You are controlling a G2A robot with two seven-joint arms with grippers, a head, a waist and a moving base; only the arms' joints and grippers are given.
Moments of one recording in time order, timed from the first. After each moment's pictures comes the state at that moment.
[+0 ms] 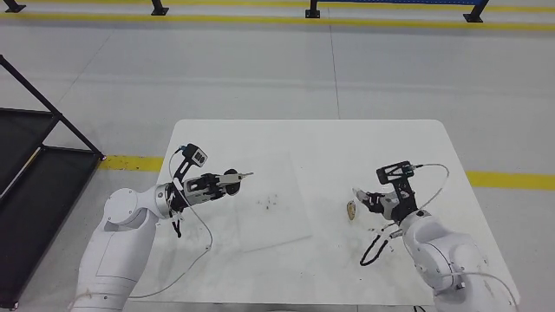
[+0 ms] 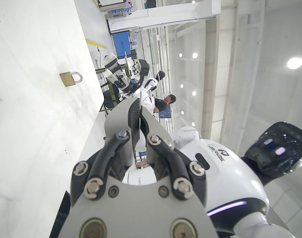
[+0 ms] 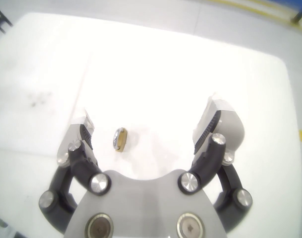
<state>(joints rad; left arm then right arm) 1.49 -1.15 -1.62 -1.51 -0.55 -0.18 -1.31 -1.63 -1.17 1.37 -2.04 -1.14 -0.04 0.78</state>
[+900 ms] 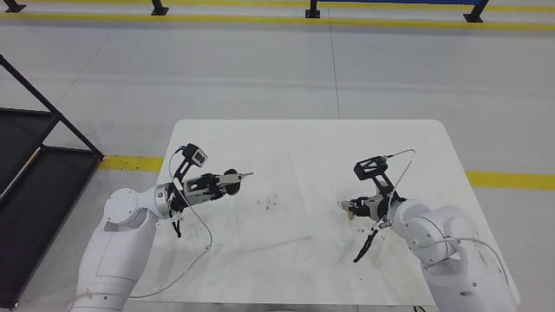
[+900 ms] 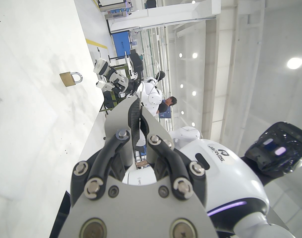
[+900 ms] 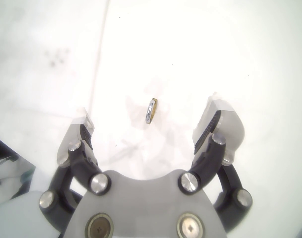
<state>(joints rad) 1.49 -1.15 -1.62 -1.51 -0.55 -0.18 -1.31 -1.46 -1.17 1.30 -1.99 -1.03 -0.02 1.13</state>
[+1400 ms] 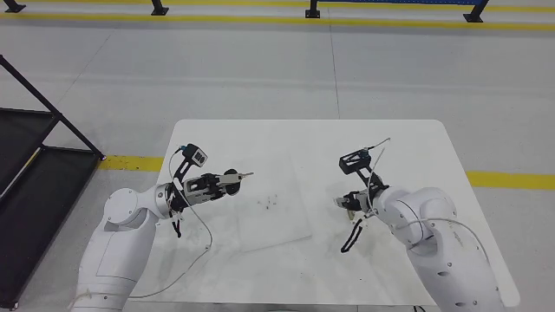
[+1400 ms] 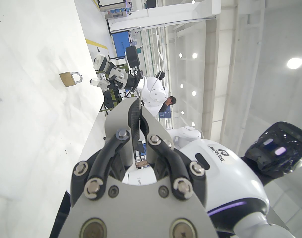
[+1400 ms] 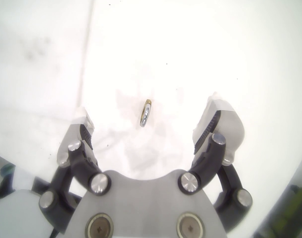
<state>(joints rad) 1.49 -1.15 -1.62 -1.51 -0.55 -0.18 -1.31 -1.27 -1.19 1.13 -1.91 -1.14 0.05 1.34</state>
